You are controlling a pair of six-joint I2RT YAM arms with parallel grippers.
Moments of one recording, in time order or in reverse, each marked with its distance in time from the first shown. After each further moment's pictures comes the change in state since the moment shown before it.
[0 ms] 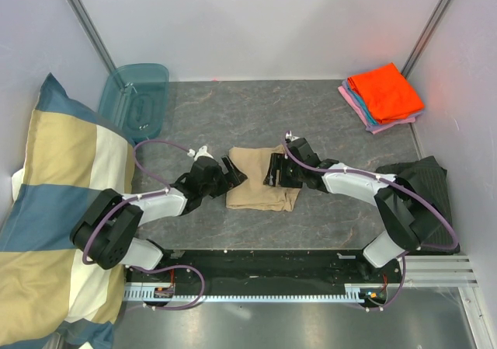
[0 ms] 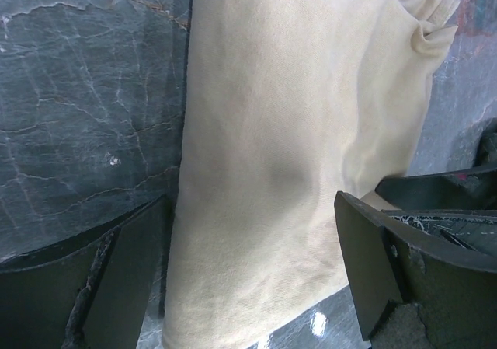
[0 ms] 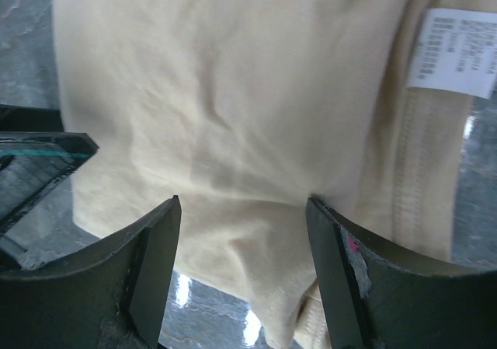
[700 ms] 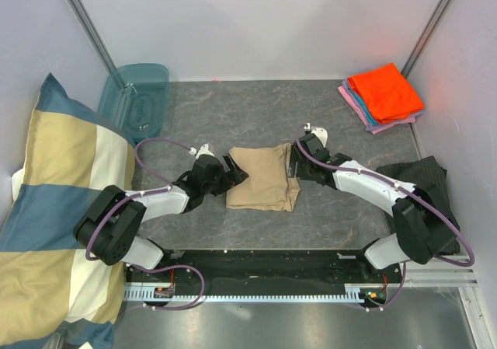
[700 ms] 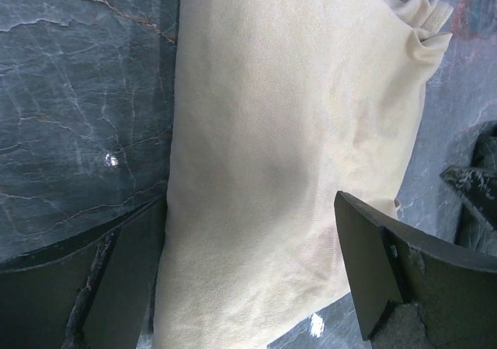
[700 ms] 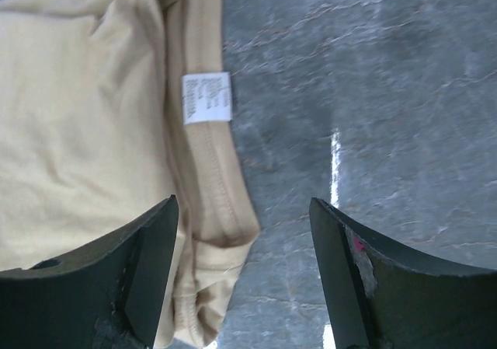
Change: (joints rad) left arm 0.000 0.038 0.026 0.018 0.003 -0.001; right arm -0.039 -0.114 0.045 -0.259 0.423 -0.056
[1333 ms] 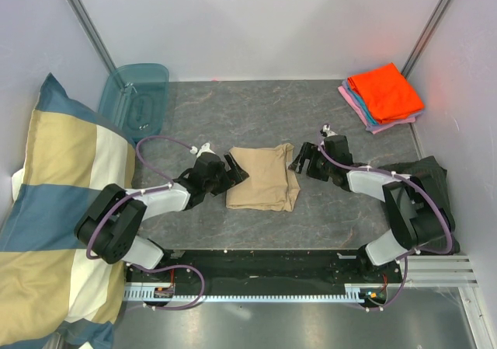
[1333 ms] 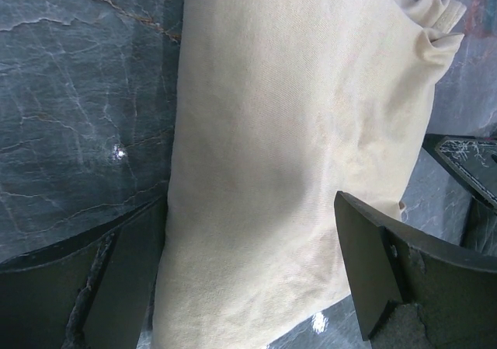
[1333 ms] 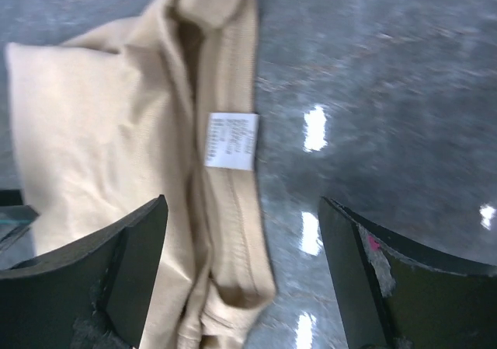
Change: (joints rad) left arm 0.000 0.011 0.037 -0.064 -0.005 0.001; right arm -0.288 0.072 -0.217 0.464 -0.513 -0.013
